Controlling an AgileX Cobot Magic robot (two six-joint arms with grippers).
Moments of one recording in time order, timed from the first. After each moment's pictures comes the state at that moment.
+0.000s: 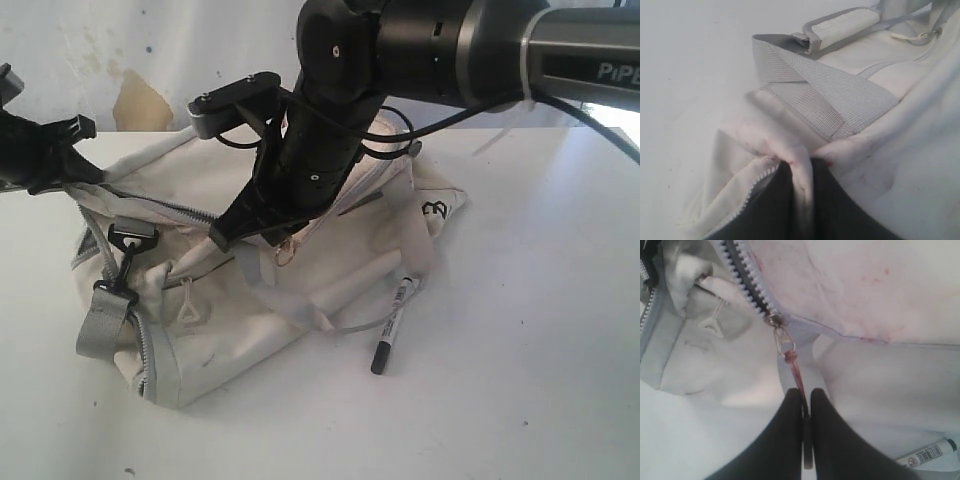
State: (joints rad) left arm 0.11 1.93 -1.31 -0.96 0.69 0.65; right arm 0.74 1.89 -1.61 0.07 0.94 -0.16
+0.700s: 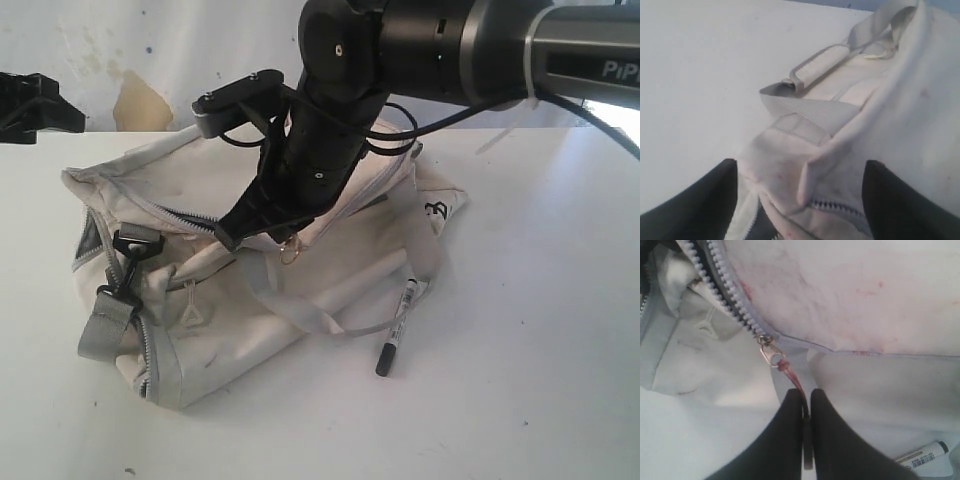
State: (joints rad) left arm 0.12 1.73 -1.31 -0.84 0.71 0.76; right arm 0.74 1.89 -1.61 0.05 0.93 -0.16
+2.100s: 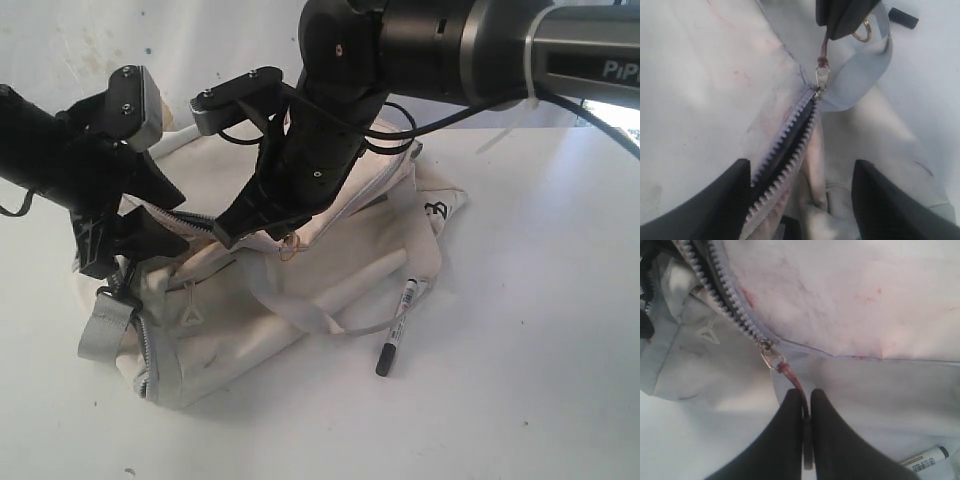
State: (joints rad) left arm -0.23 1.62 -1.13 -0.75 0.84 1.68; right arm 0.74 1.89 -1.61 0.05 0.92 -0.16
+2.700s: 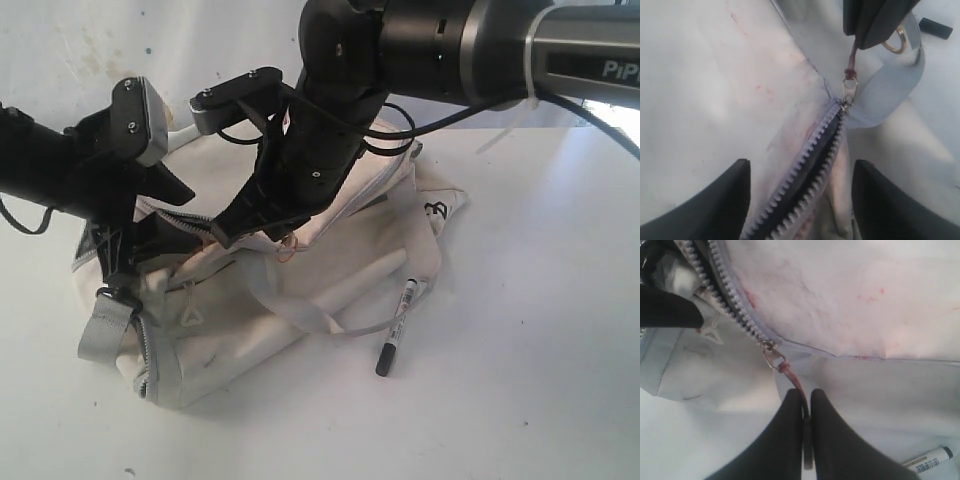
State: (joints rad) left arm -0.23 1.64 -1.04 -0.96 0.70 1.91; right arm 0.74 1.89 -1.61 0.06 0.92 -0.16
